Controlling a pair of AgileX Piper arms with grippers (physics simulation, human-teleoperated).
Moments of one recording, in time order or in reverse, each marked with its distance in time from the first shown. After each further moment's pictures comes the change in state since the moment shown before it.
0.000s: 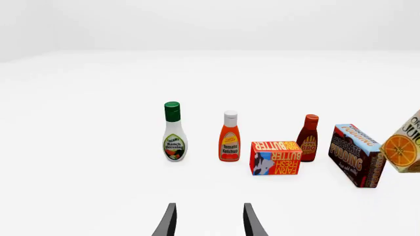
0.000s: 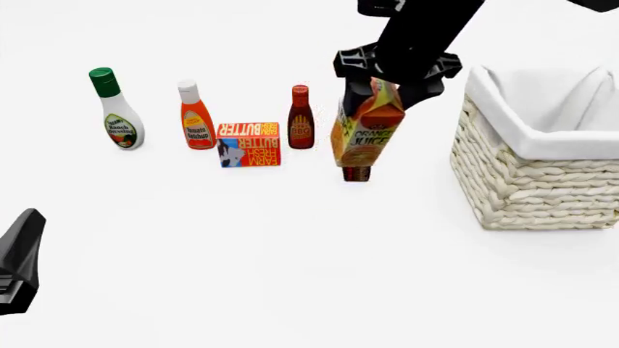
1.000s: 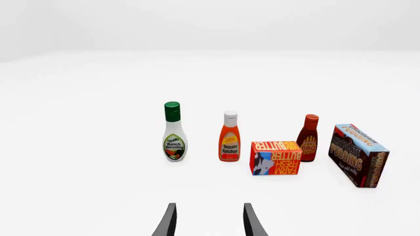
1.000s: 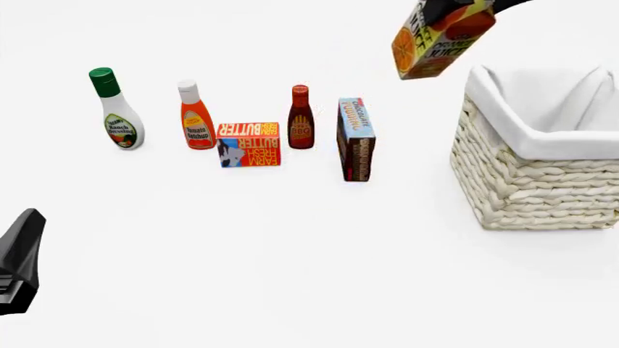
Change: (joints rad) left arm 0.000 0.000 0.000 0.000 0.000; right arm -0.217 -0.136 -0.136 0.000 -0.293
